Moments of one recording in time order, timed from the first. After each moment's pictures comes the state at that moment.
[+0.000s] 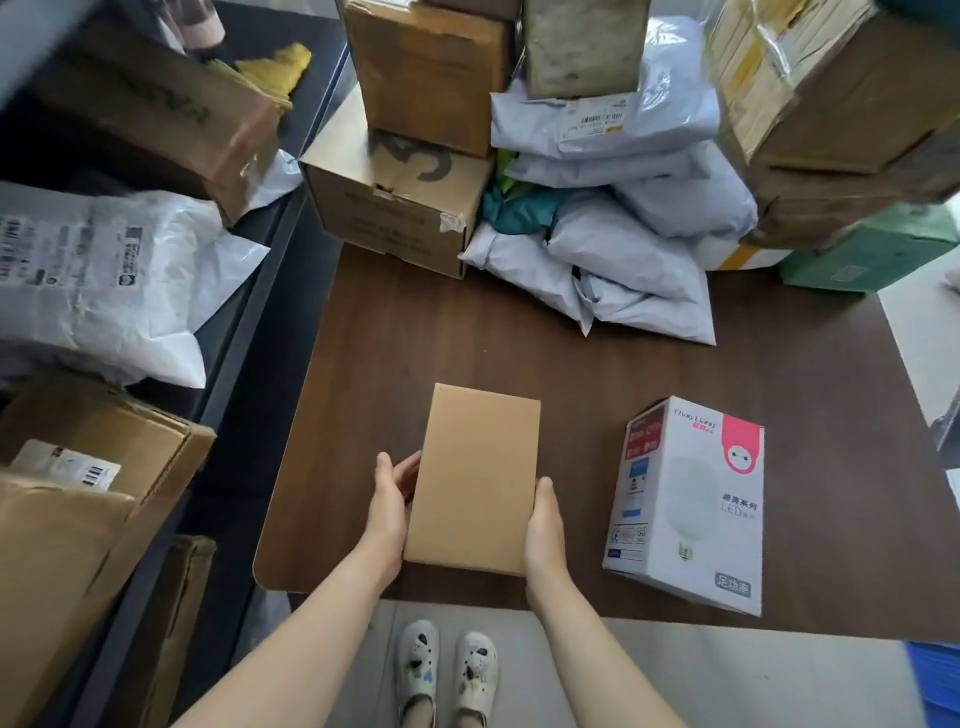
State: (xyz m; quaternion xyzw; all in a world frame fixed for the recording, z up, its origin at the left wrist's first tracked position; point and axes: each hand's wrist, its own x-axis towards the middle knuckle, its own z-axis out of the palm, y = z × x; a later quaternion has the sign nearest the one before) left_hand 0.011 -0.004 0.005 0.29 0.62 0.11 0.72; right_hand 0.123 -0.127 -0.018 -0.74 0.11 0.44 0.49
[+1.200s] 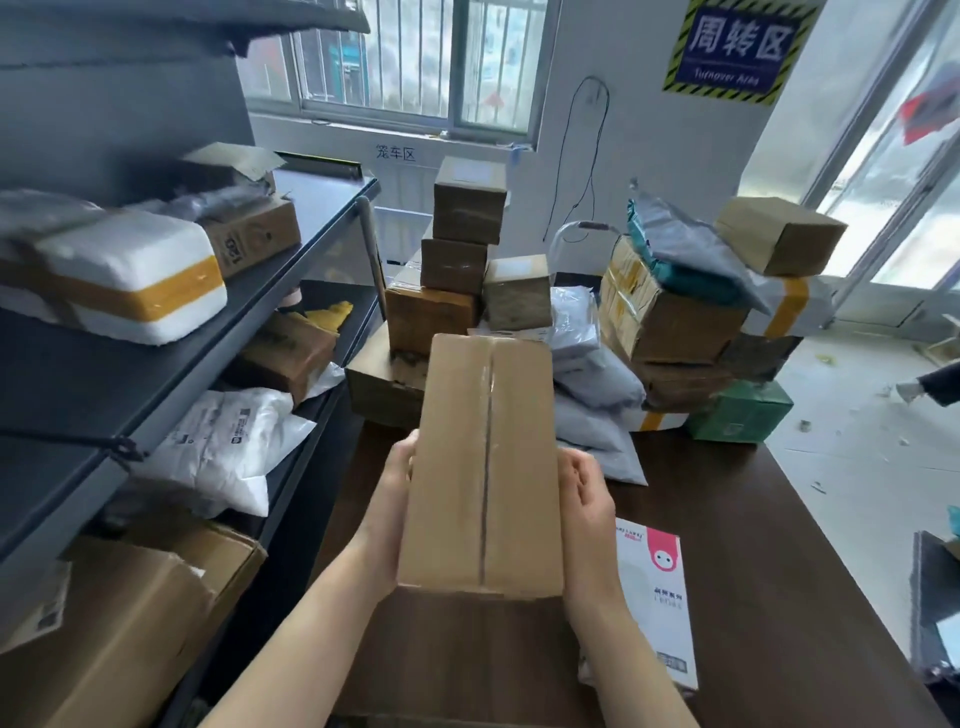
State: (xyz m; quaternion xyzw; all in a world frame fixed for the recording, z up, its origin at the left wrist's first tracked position) left_hand -0.006 -0.027 0.269 0.45 0.31 0.29 0.78; right_hand 0.109 -0.149 0.273 -0.65 -0.24 0.24 0.68
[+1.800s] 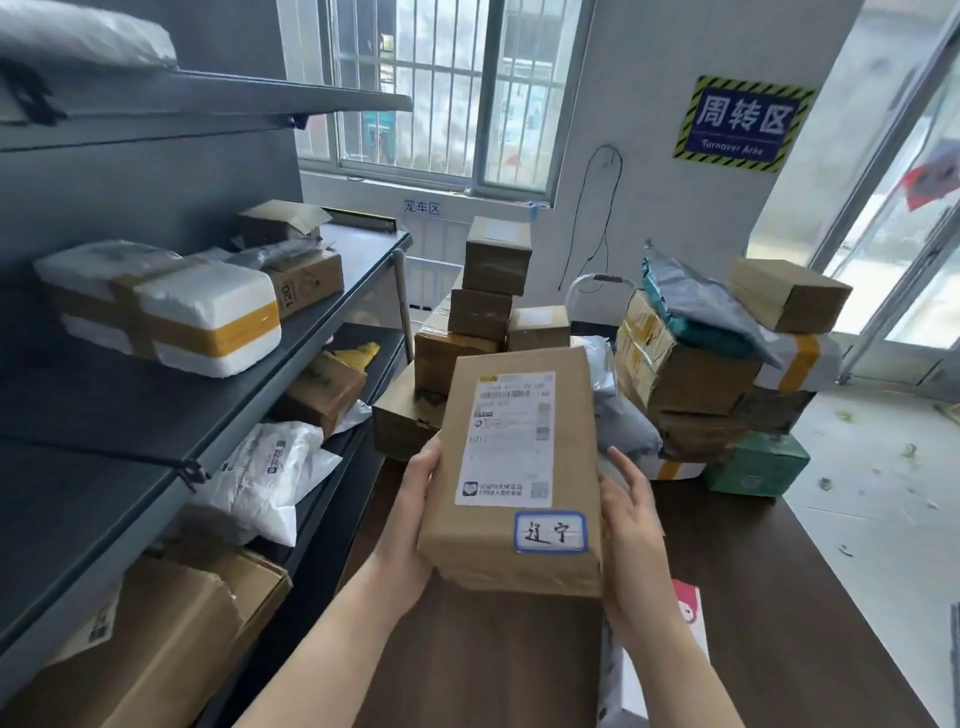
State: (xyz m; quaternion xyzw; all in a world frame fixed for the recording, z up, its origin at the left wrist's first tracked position) left_hand -0.029 -0.024 0.292 0.46 0.25 0.29 0.80; right_hand 0.119 -0.155 0.299 -0.60 -0.19 0.29 0.71
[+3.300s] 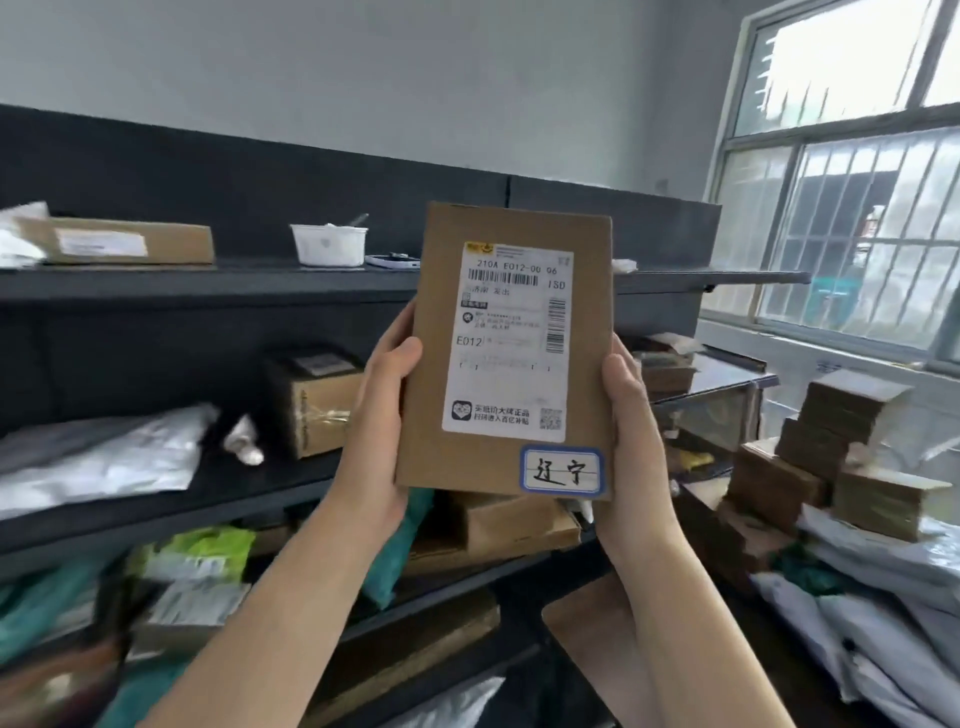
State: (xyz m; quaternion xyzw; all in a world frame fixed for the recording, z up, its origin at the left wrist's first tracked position) left_hand -0.220 -0.425 0.494 0.43 0.32 0.76 0.37; right_hand -0.052 -0.378 0.485 -0.18 -0.57 0.54 0.60
